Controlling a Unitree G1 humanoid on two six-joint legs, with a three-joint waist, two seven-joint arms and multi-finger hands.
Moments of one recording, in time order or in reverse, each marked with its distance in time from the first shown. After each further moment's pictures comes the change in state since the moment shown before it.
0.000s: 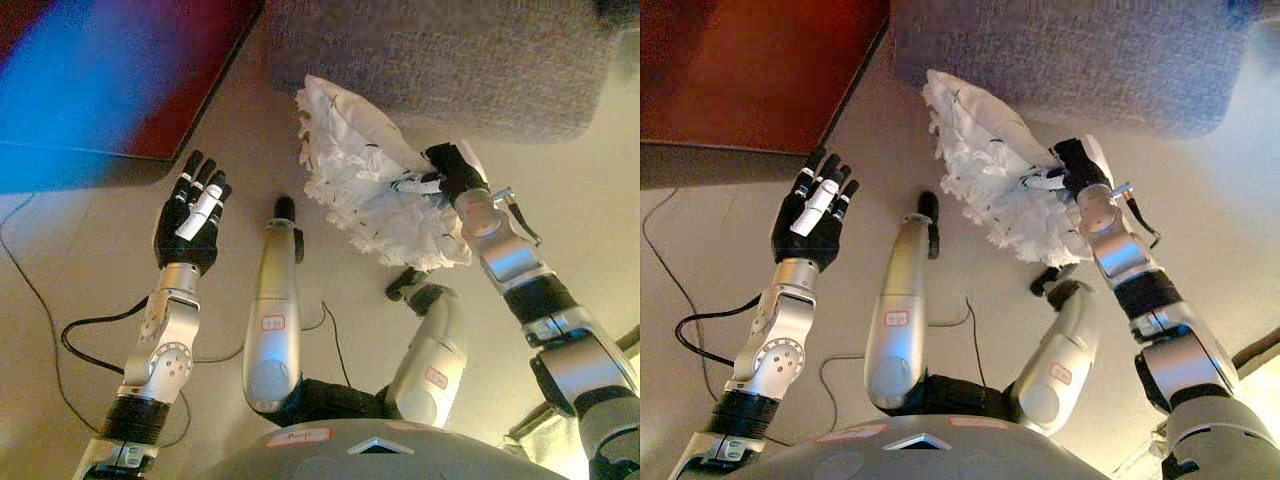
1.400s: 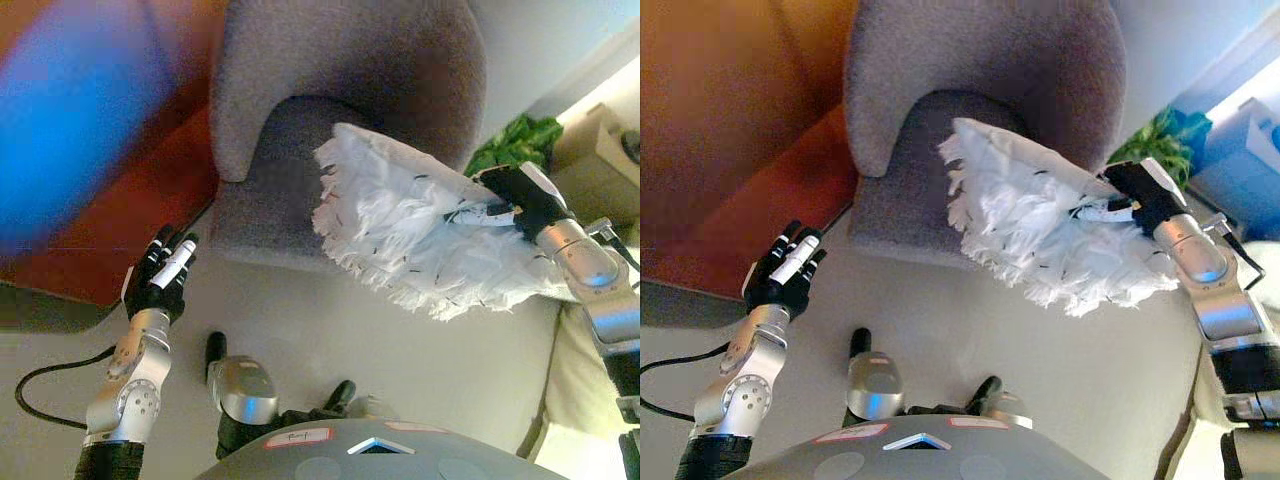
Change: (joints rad) left arm 0.239 -0.012 0.239 -0.051 0.126 0.318 0.069; right arm 0.340 -0.287 -0.308 -0.120 0.058 -0.193 0.326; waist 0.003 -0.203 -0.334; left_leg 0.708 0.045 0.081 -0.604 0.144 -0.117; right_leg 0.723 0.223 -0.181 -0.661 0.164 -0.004
